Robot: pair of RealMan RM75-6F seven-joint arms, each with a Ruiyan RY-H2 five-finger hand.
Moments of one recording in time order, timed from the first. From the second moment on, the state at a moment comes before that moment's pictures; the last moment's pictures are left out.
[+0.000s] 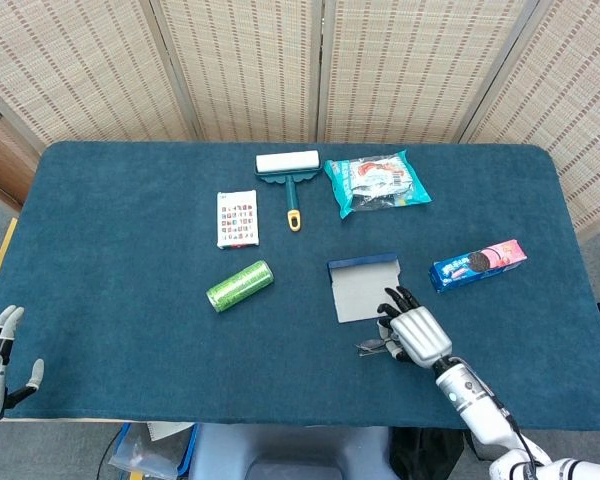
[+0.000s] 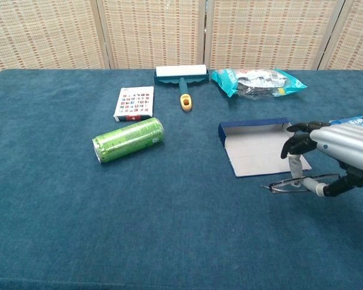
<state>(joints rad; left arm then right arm) -0.01 -1.20 -0.06 -1.56 1.46 1.55 -0.03 0.45 -1.44 0.04 -1.53 -1.46 1.05 -0.25</state>
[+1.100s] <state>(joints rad) -0.01 -1.20 -0.05 -1.53 1.45 1.54 -0.06 0.65 -1.65 0.23 -1.22 -1.19 0.95 -0.32</state>
